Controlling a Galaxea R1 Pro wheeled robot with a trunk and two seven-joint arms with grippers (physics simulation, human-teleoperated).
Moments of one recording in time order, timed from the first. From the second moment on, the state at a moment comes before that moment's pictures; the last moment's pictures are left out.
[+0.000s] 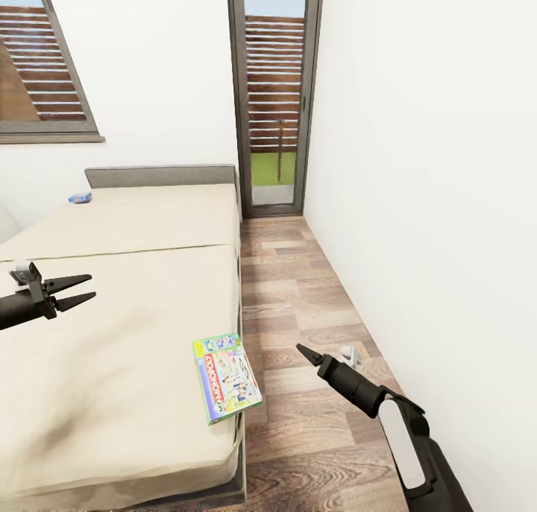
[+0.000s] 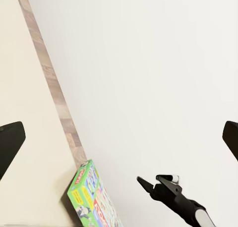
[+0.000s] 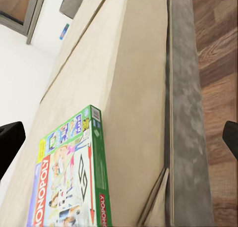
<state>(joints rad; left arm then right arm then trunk) -0.74 0.70 0.18 -0.93 0.73 1.04 -1.12 -0.33 0.09 -0.12 -1.28 -0.57 0.63 0.51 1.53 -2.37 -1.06</state>
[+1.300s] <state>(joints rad) -0.74 0.70 0.18 -0.93 0.73 1.04 -1.12 -0.42 -0.05 -0.22 -0.95 -0.69 0.63 0.40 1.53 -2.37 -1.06</state>
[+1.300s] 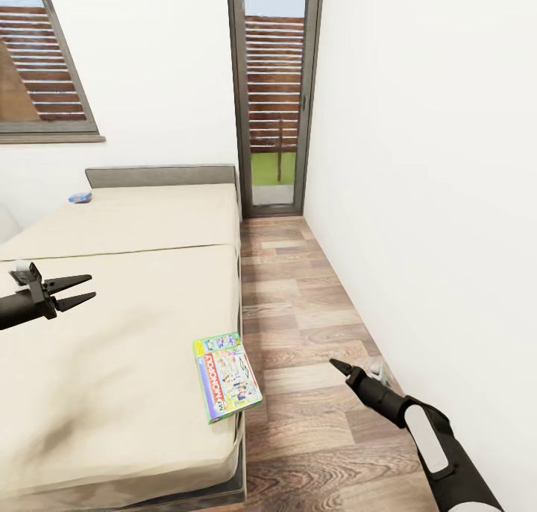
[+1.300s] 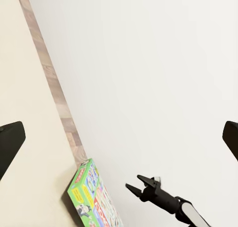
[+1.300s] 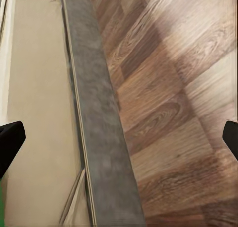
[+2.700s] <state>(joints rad) -0.74 0.67 0.17 -0.94 0.72 1.04 -1.12 -0.51 -0.06 -0.22 -0.72 -0.69 0.63 0.68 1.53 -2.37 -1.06</state>
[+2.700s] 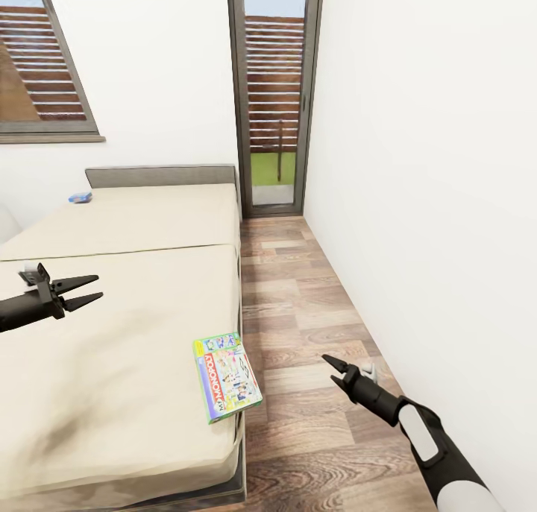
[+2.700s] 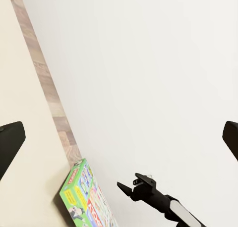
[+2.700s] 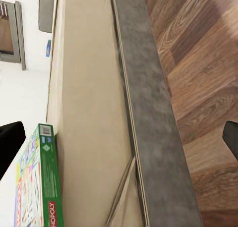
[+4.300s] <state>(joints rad) -0.74 0.68 0.18 -0.94 0.73 1.04 -1.12 -0.55 -0.09 -0.19 -0.58 -0.68 0.83 0.83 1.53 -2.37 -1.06</state>
